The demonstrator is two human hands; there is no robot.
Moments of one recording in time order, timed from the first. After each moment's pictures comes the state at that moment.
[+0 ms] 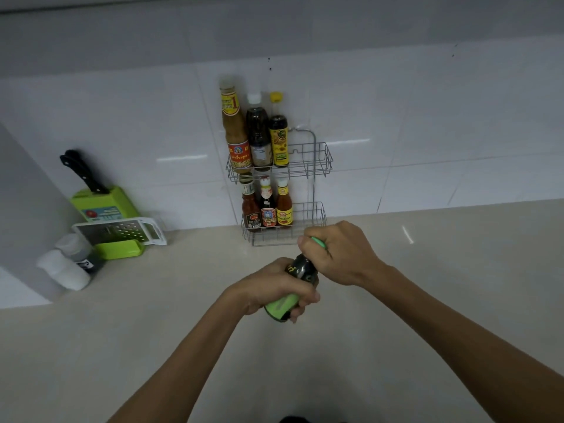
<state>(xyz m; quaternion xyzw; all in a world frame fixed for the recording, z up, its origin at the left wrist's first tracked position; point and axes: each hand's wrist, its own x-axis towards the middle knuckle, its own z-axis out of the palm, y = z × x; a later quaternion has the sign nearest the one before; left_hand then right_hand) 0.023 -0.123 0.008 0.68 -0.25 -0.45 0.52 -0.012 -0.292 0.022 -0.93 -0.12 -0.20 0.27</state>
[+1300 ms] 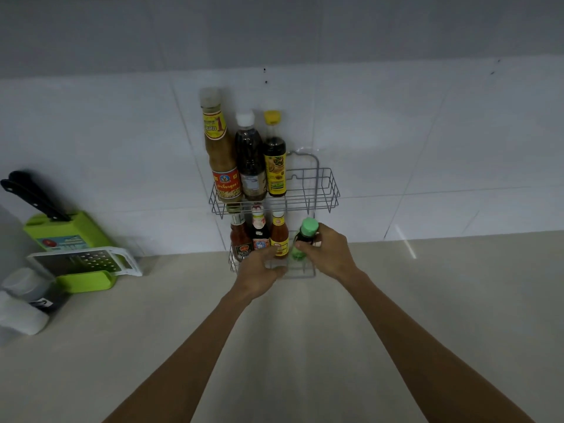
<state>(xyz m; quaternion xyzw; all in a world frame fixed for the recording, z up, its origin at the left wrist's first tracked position) 0.195 -0.165 -0.071 0.85 -0.16 -0.13 0.48 0.161 -0.343 -0.043 -0.88 0.12 -0.09 0.44</state>
